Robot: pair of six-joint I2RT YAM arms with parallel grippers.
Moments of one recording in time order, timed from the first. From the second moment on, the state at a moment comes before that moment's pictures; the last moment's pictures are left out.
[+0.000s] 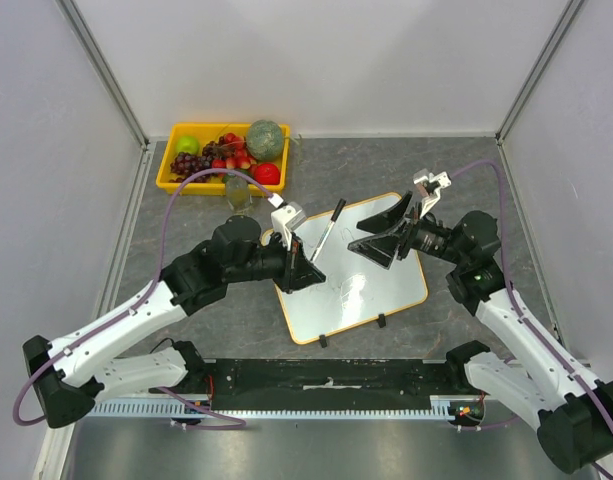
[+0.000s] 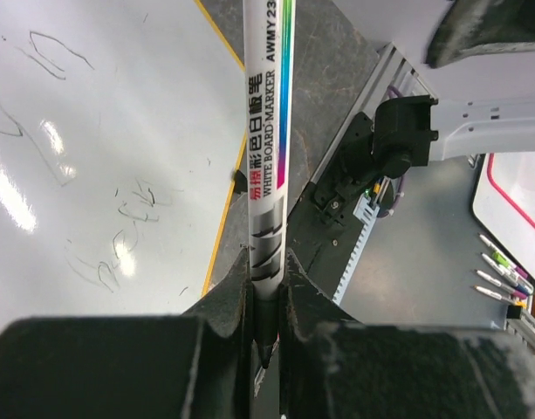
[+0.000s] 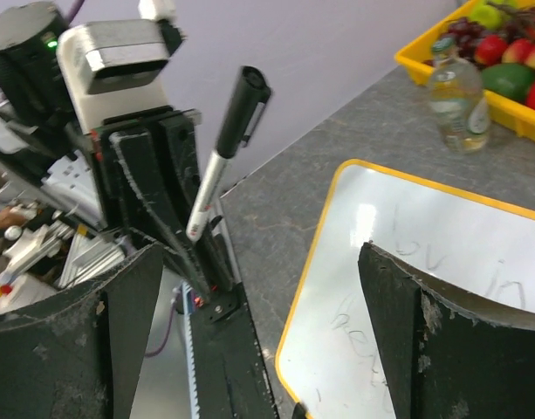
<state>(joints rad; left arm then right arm) -0.90 1.00 0.96 -0.35 0.32 -0.42 0.38 0.88 0.66 0.36 -0.79 0.65</state>
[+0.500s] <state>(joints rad) -0.90 1.03 1.06 -0.47 0.50 -0.33 0.37 0.95 0.68 0.66 -1.04 0.84</state>
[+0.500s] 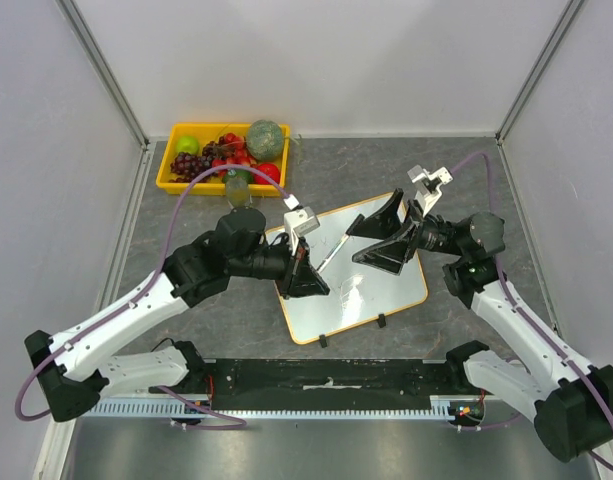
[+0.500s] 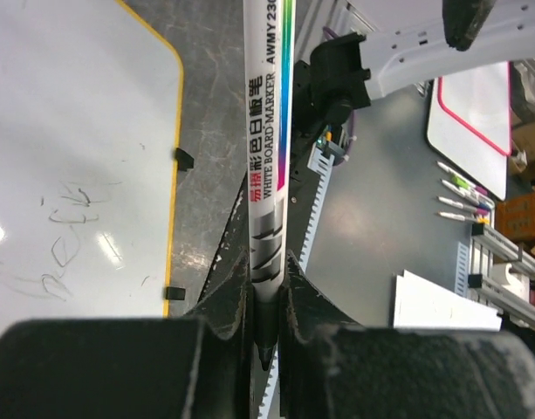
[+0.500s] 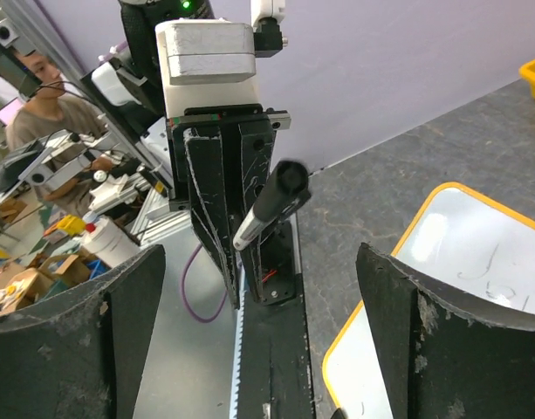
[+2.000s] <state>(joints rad) -0.78 0.98 0.98 -0.52 0.35 -0.35 0.49 0.95 0.82 0.06 -0.80 0.41</state>
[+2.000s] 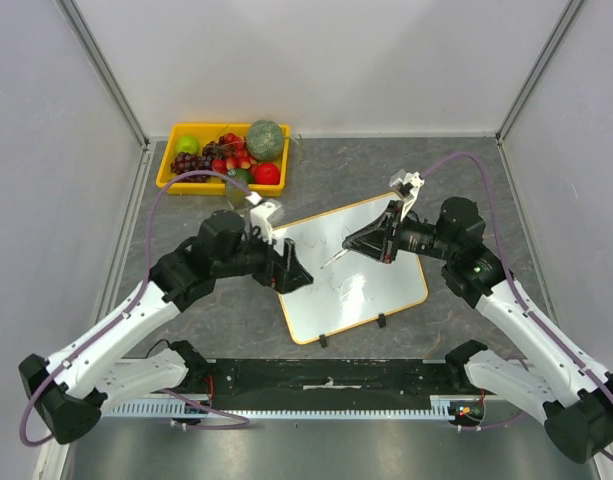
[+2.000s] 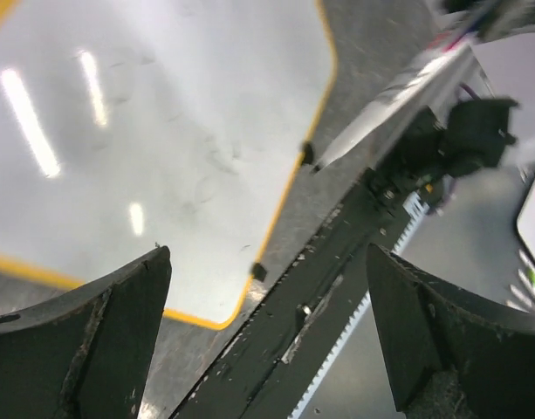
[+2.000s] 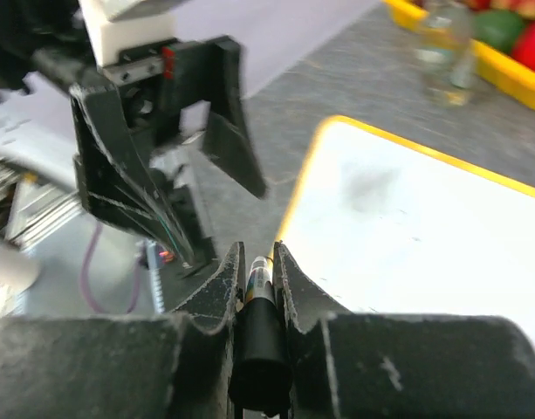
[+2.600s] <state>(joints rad) -0.38 0.97 0.48 -0.13 0.51 -0.53 0.49 0.67 0.56 0.02 -0.31 0.31</state>
